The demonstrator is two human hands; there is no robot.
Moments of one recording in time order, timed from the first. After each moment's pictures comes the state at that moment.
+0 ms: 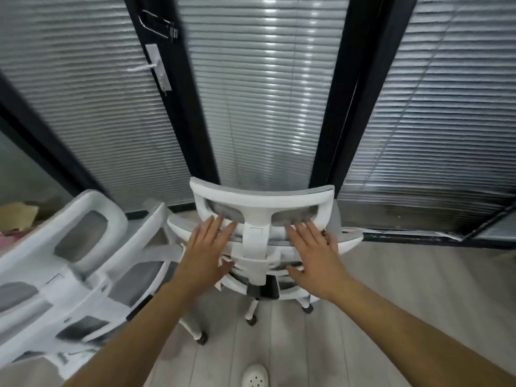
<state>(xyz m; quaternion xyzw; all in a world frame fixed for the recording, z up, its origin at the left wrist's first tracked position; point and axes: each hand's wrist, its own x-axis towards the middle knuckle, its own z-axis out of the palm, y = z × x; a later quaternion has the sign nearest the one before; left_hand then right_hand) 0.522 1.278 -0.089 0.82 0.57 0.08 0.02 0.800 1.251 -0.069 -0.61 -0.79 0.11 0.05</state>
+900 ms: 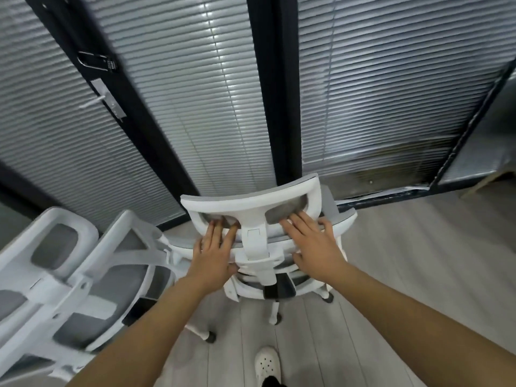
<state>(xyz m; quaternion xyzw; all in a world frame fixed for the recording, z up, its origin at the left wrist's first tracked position) 0.640 1.190 -0.082 0.84 0.55 -0.04 0.03 0.900 1.139 -0.097 -0.64 -0.76 0.01 0.10</state>
